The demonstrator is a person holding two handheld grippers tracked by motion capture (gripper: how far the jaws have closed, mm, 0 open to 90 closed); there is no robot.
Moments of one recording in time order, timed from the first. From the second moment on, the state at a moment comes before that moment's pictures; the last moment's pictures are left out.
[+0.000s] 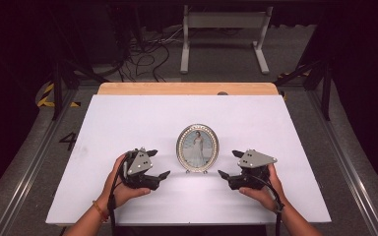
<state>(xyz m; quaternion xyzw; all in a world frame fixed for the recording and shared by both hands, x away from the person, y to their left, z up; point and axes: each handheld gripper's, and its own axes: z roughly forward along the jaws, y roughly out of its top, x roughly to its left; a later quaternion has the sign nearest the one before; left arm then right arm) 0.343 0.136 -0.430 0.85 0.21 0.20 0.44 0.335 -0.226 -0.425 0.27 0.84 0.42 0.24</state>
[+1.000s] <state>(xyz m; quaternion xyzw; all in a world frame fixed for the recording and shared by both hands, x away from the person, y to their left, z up) 0.307 0.195 -0.452 0.82 0.26 0.20 0.47 0.289 -0.277 -0.447 0.30 0.81 0.43 0.25</state>
